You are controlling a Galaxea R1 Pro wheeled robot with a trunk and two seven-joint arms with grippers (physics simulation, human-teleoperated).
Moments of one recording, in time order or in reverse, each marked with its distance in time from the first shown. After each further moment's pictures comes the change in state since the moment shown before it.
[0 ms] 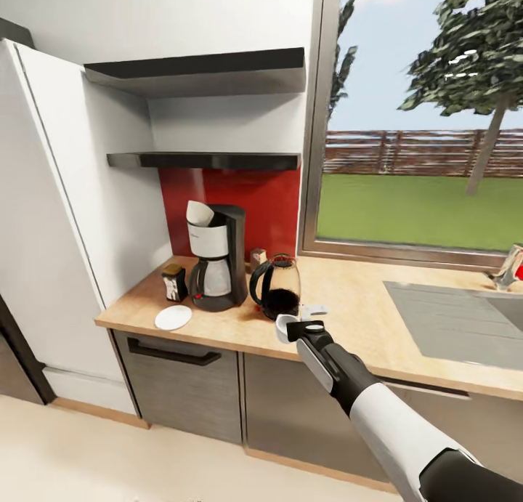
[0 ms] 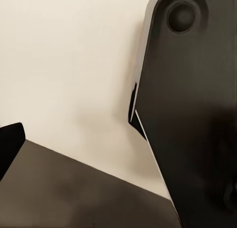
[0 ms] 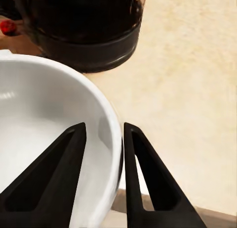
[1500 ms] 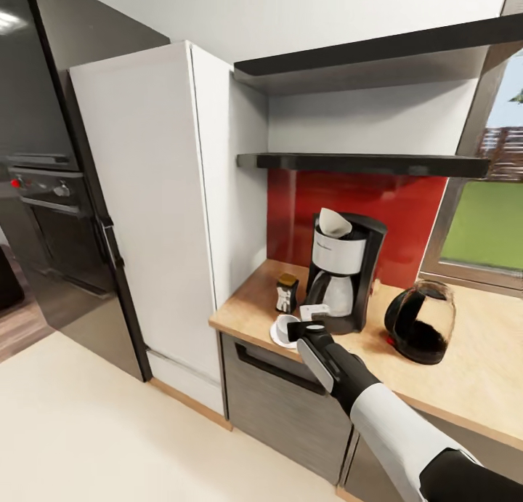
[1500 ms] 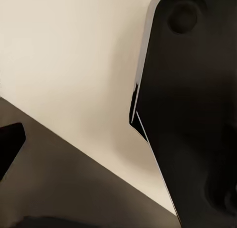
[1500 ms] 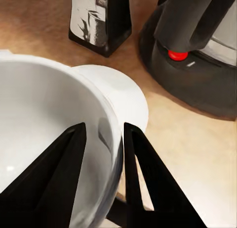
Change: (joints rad) left arm -0.001 0.002 0.000 0.000 0.003 -0.001 0.000; right arm 0.000 -0.001 -0.003 0.001 -0.001 0.000 0.000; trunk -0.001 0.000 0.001
